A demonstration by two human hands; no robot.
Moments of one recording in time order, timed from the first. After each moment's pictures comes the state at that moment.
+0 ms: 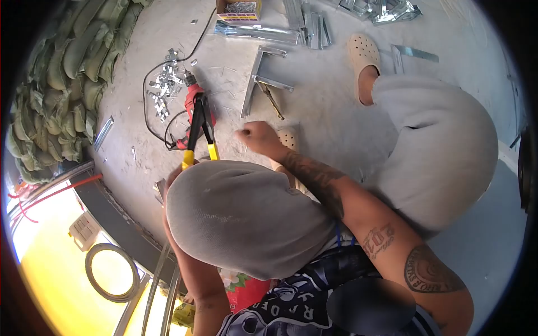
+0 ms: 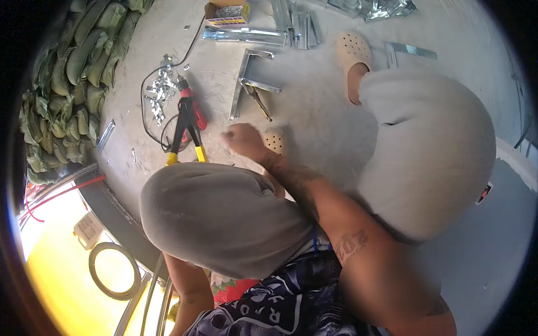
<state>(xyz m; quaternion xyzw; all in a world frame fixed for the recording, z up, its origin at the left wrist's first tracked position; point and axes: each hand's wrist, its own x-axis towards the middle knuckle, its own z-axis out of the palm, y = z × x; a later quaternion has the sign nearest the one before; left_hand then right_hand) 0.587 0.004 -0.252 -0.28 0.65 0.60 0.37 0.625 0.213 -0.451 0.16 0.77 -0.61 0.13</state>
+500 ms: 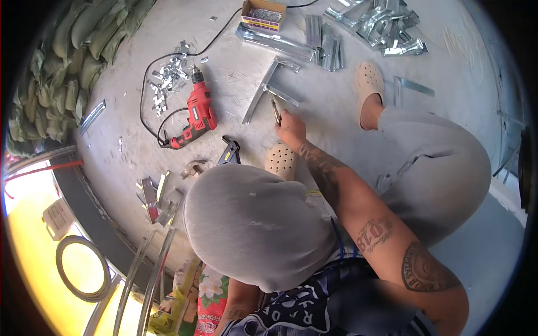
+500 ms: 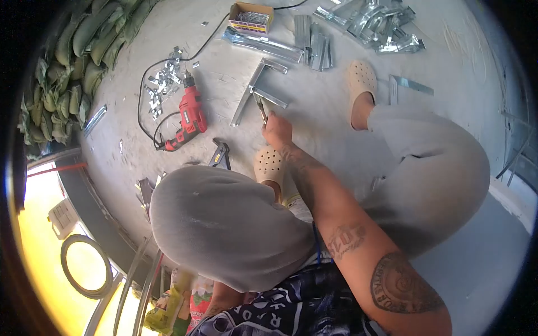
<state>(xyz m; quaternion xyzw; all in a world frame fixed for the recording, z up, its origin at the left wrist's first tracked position) 0.705 0.007 -0.380 -0.16 0.83 0.42 0.33 0.611 0.274 -0.513 0.24 0.90 -0.30 0.18</state>
